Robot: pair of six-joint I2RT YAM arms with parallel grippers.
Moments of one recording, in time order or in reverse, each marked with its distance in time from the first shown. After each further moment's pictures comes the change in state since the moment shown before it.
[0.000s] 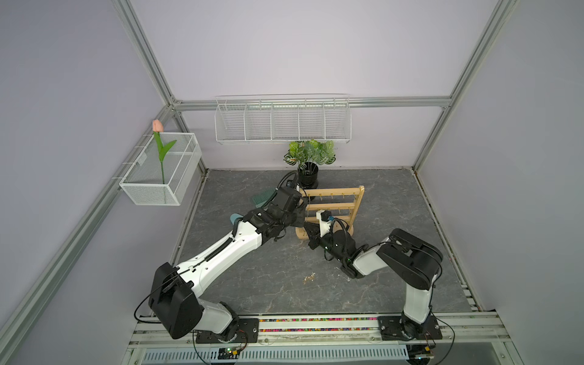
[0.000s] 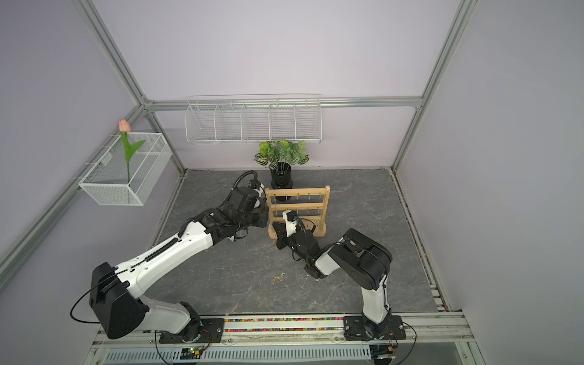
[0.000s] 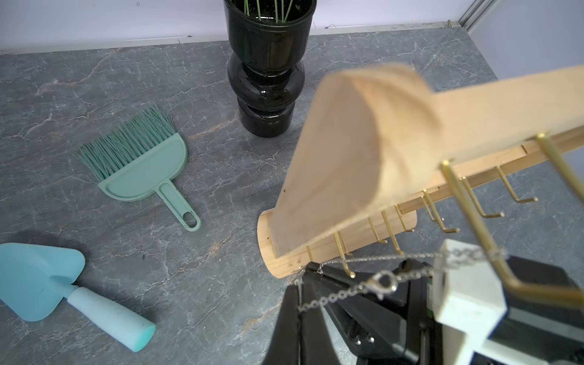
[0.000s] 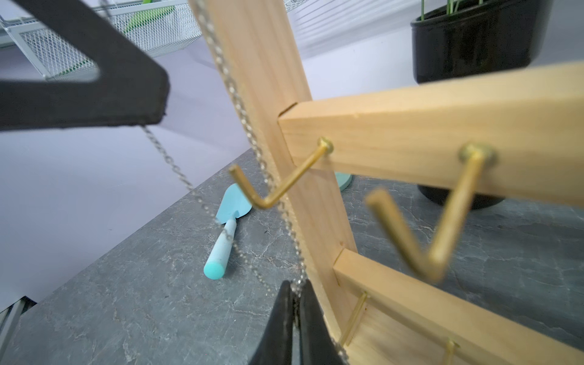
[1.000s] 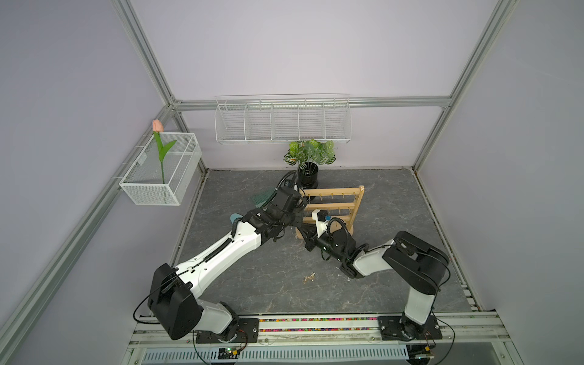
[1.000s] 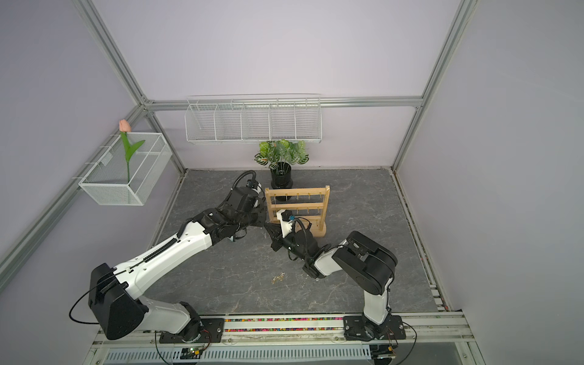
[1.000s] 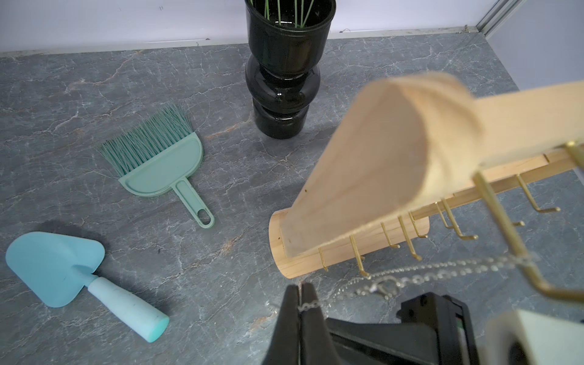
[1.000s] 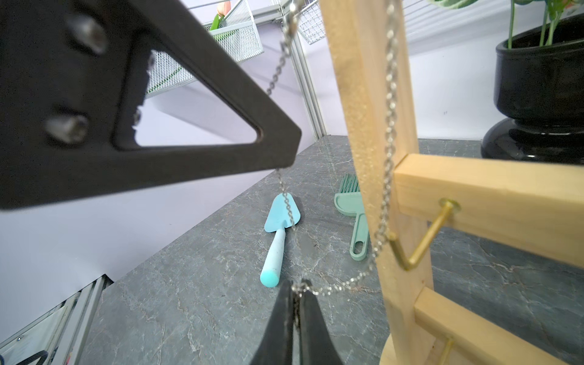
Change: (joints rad) left arm 0.000 -0.007 0.000 -0.017 -0.046 -0.015; right arm 0.033 -0.059 0.018 -0.002 -0.109 0.015
